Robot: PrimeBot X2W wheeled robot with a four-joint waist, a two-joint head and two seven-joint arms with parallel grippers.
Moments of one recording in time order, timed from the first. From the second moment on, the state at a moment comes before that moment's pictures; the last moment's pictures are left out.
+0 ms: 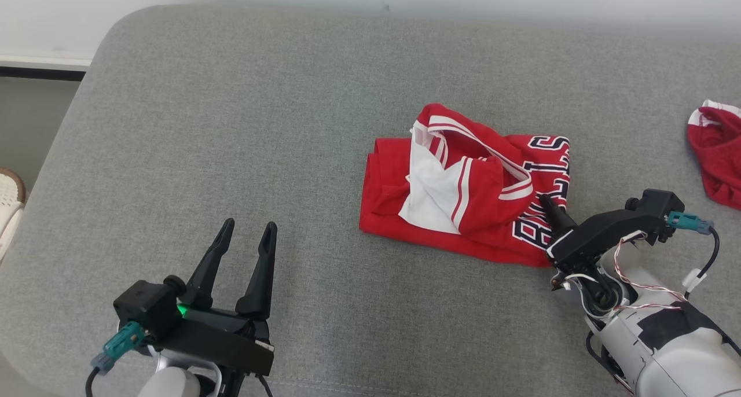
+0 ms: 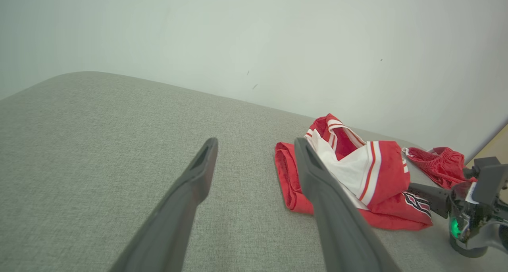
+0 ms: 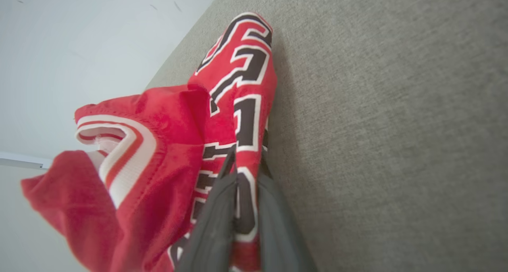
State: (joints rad) left arm -0.23 0.19 -0.33 0.18 -0.62 -0.07 -0.25; right arm -0.75 -0.21 0.67 0.94 1.40 0.10 -0.02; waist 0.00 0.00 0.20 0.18
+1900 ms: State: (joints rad) left arm -0.18 0.19 -0.30 0.16 -0.61 -0.09 -0.25; right arm -1.08 -0.49 0.79 0.56 1.32 0.12 0.10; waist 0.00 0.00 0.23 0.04
